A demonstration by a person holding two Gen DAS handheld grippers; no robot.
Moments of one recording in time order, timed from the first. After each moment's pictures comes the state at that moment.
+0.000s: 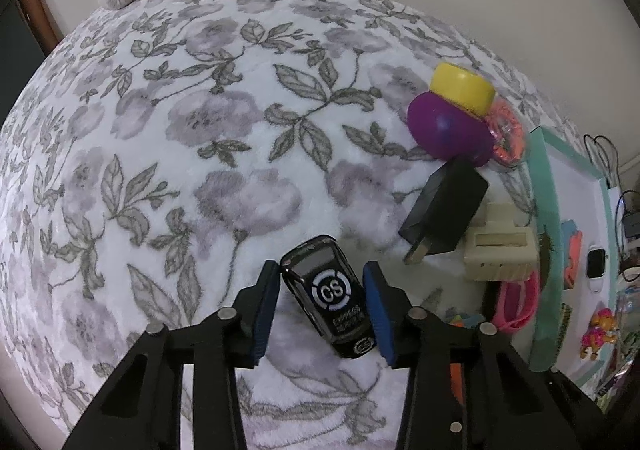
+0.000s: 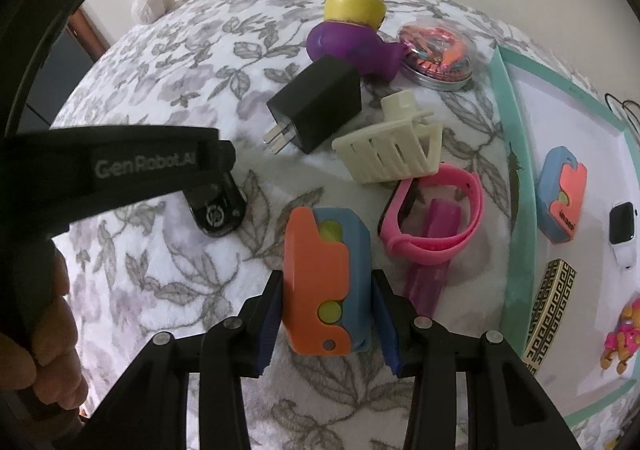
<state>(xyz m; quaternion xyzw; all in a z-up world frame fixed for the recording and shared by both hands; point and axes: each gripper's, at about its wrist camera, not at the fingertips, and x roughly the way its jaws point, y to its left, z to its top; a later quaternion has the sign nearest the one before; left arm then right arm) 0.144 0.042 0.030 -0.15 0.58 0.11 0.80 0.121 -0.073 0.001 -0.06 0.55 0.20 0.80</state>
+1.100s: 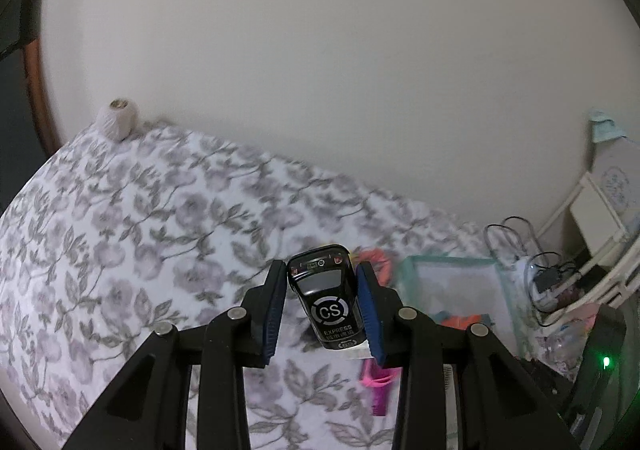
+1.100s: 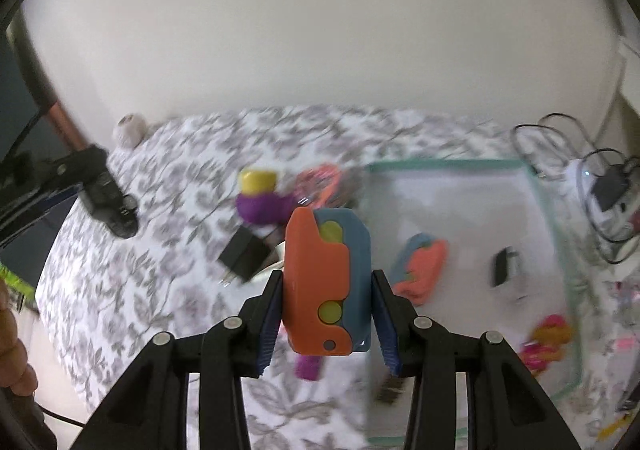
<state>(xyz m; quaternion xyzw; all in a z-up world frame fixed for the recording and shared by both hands) 0.120 0.022 0.198 -0.15 0.38 0.04 0.91 0.126 -0.179 0.115 0.03 0.44 0.13 0.89</state>
